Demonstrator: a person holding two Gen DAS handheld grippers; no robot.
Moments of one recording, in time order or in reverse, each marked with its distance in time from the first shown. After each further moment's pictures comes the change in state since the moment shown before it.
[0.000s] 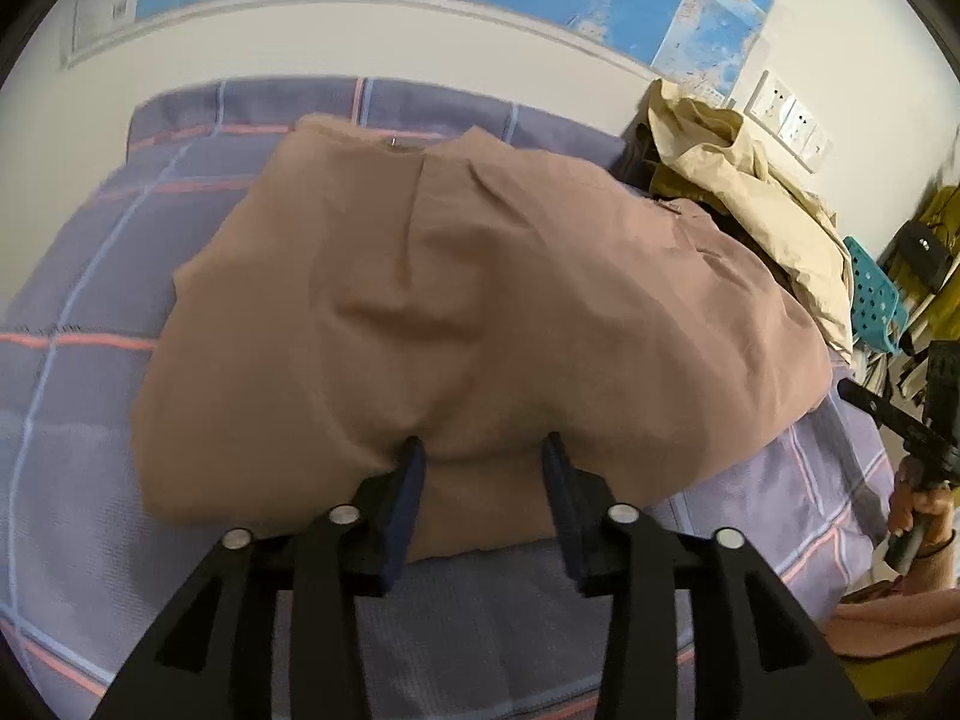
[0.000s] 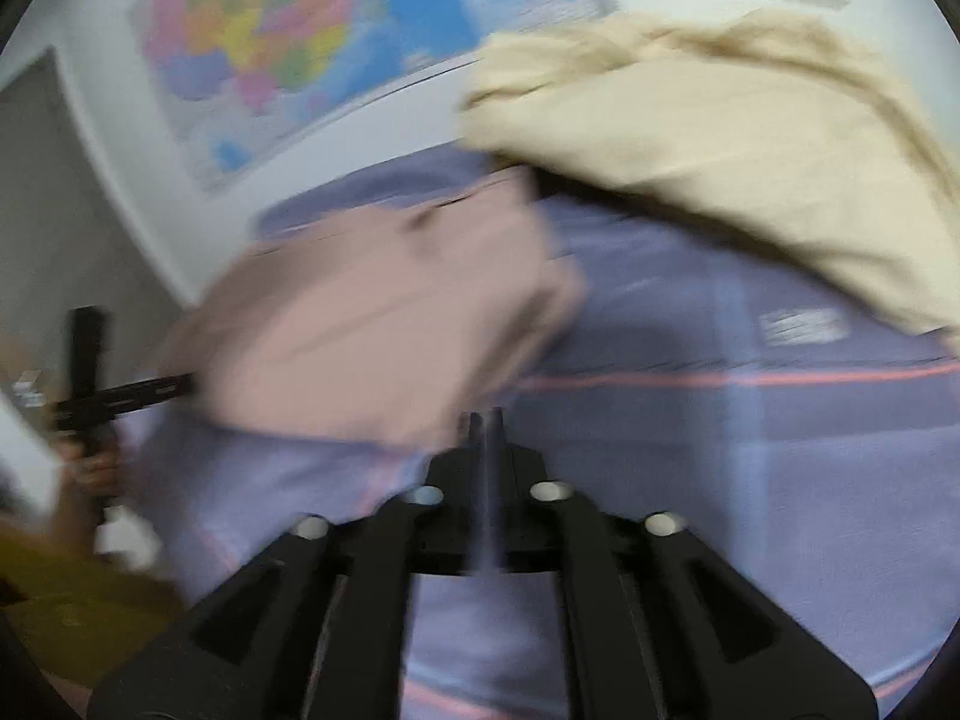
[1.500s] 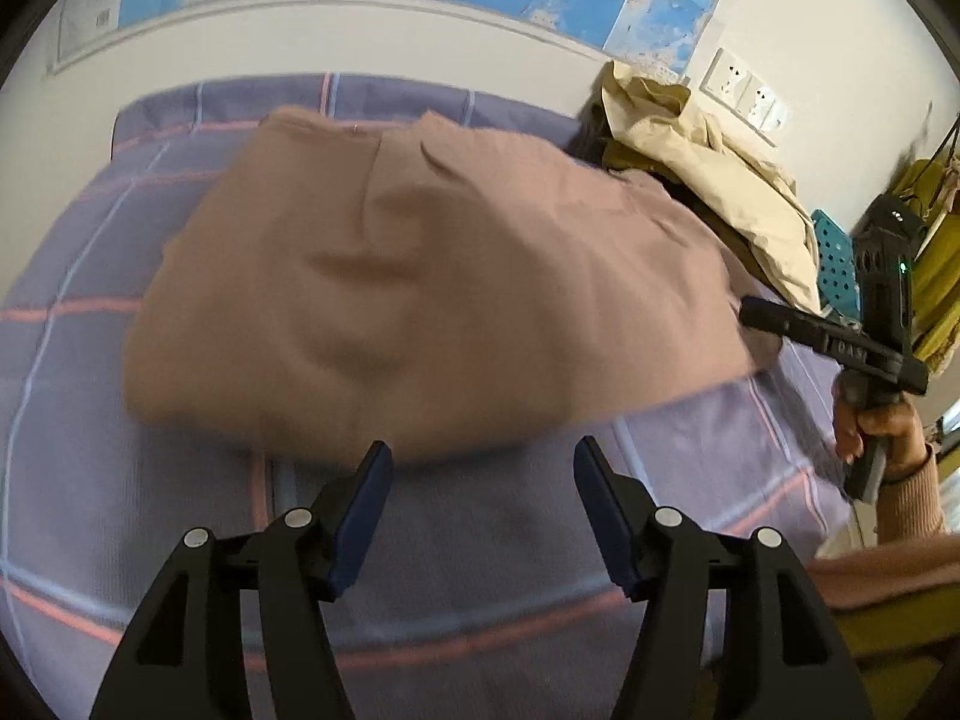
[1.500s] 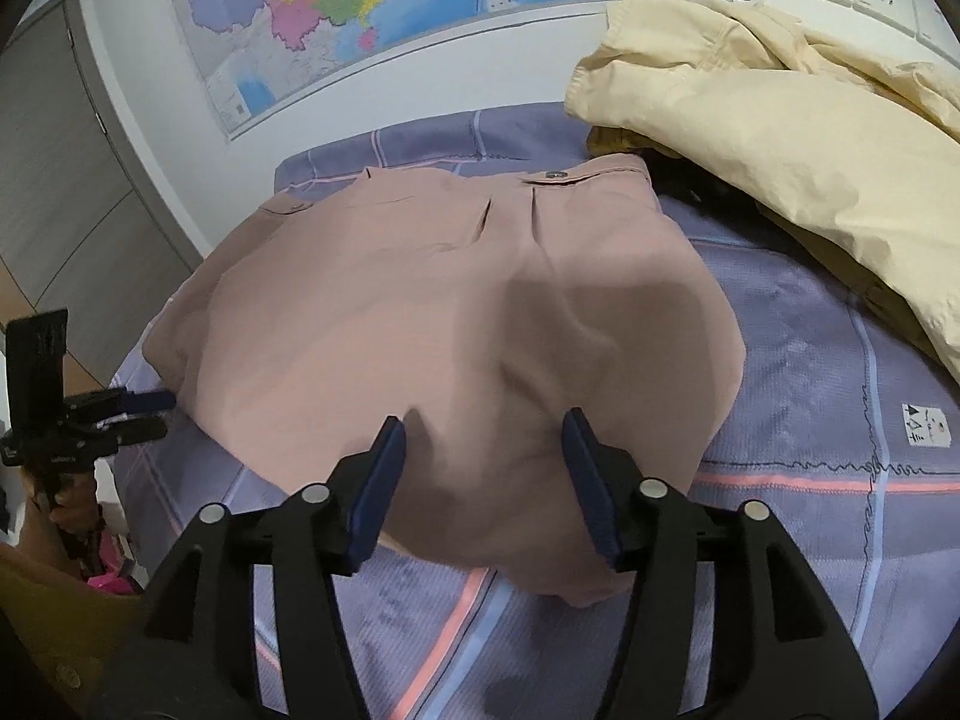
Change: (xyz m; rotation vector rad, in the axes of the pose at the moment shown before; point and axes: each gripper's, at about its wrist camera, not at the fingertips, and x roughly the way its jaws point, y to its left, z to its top) left arm -0.022 -0.013 -0.030 0.029 0.044 -0.052; right arm 0.072 0.052 0.037 -0.118 0.085 -0.027
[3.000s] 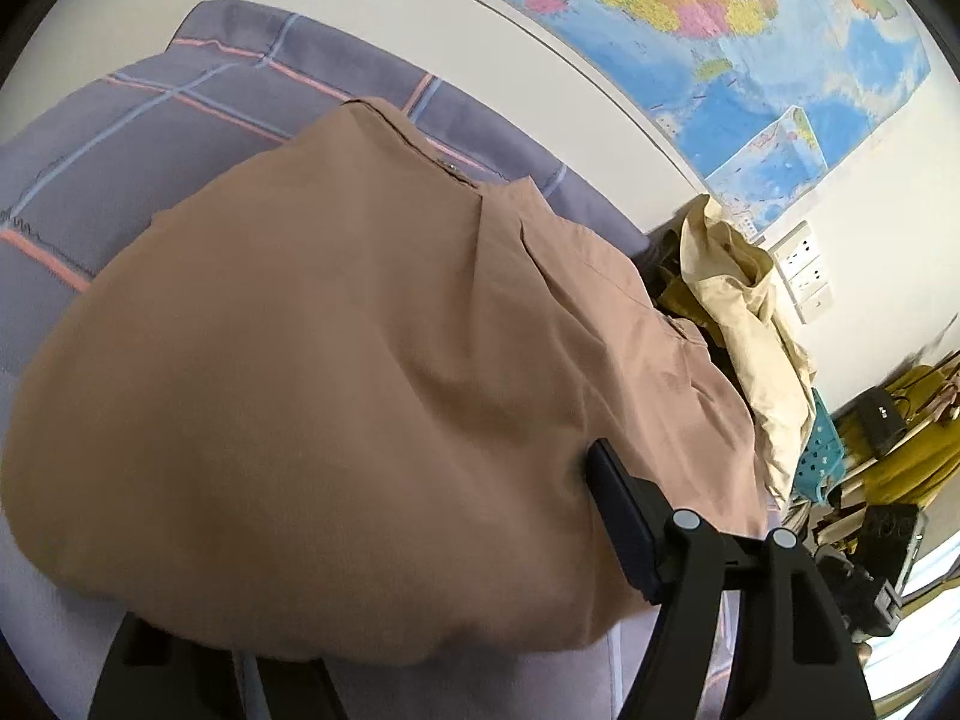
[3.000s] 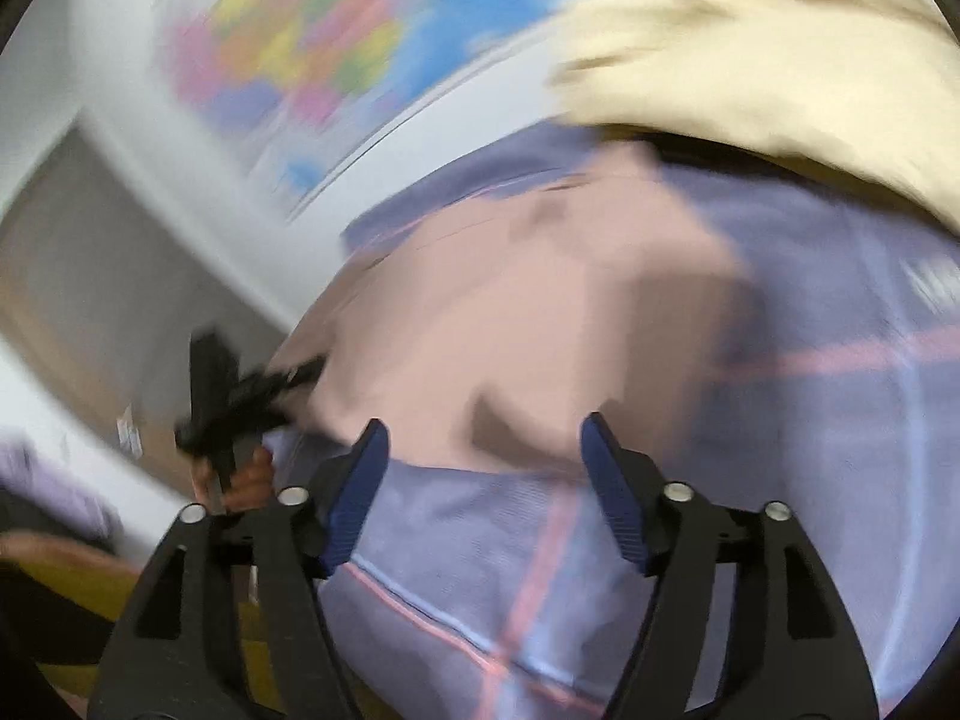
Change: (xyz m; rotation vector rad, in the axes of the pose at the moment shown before) left arm 0.051 0.047 0.056 -0.372 -0.127 -0.122; right arm -0.054 -0.039 -0.013 0.333 -0.052 0.251
